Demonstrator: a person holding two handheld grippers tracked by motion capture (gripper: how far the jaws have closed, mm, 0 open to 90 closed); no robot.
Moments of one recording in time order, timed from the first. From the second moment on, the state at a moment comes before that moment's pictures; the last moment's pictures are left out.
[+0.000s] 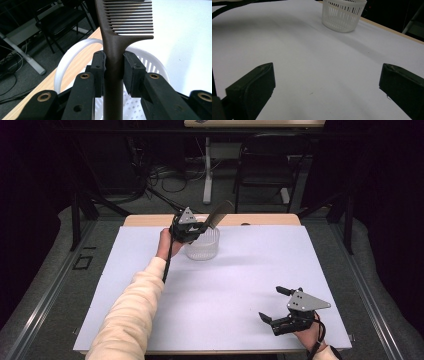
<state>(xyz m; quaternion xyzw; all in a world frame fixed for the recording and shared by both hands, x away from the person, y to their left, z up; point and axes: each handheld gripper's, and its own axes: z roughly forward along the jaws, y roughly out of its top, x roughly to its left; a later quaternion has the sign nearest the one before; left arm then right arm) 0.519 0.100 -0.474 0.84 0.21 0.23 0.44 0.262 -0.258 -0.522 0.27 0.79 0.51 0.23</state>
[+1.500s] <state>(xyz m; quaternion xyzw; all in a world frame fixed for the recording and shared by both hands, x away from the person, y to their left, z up) 0.524 0.089 -0.492 0.87 0.18 0.24 0.38 0.262 -0.259 -0.521 0.27 0.79 0.51 0.23</state>
